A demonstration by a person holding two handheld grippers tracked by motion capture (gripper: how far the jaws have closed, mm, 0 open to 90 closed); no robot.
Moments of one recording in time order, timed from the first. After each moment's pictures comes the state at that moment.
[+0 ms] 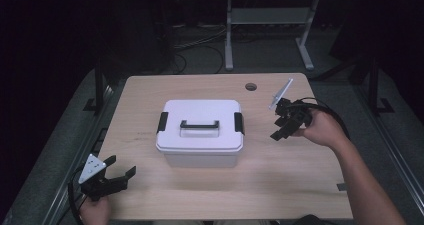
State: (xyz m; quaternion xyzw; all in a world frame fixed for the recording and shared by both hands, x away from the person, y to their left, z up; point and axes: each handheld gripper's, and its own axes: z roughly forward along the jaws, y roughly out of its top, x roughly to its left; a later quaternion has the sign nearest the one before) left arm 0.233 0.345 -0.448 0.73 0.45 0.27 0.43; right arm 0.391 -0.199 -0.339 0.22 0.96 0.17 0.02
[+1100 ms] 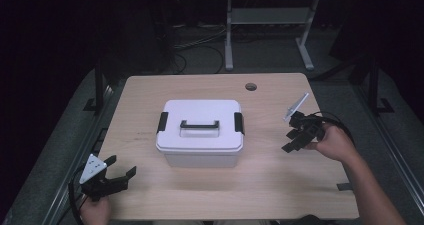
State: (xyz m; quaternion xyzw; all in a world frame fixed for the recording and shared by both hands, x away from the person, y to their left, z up) left arm 0.232 0.343 -0.447 0.74 0.44 0.27 0.43; right arm 0.376 -0.240 -0.379 0.26 0.95 0.18 0.00
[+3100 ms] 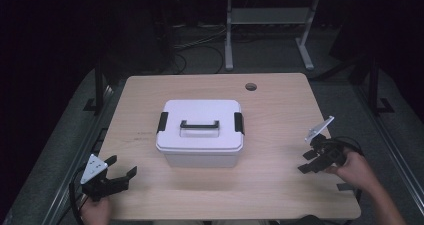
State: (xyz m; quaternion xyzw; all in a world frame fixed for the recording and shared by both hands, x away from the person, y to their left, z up) left arm 0.232 0.341 -0.447 0.74 0.44 0.27 0.43; right arm 0.327 -0.295 -0.421 0.31 0.93 0.21 -0.02
